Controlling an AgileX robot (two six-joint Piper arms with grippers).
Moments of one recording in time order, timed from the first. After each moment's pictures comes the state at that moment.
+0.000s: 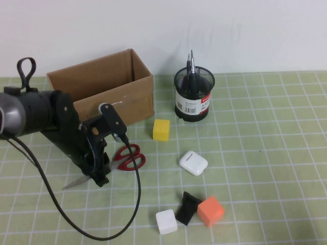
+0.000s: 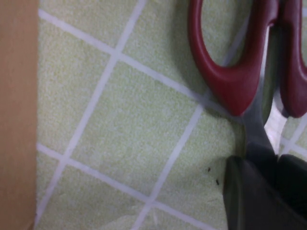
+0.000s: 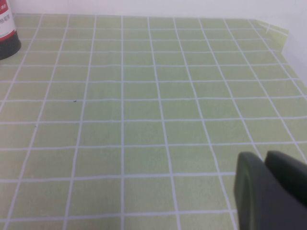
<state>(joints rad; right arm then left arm) 0.01 -0.01 0.03 -0.10 0.37 0.10 -0.35 1.88 -1.12 -0.25 0.64 1.02</state>
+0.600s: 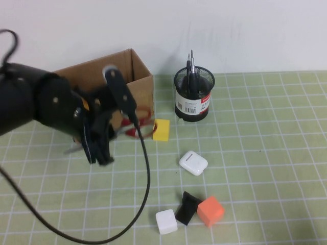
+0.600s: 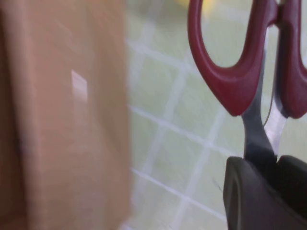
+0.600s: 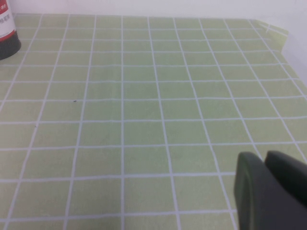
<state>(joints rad) 0.01 -0.01 0.03 -0.10 0.37 0.10 -0.48 1.58 -1.11 -0.02 0.63 0.82</state>
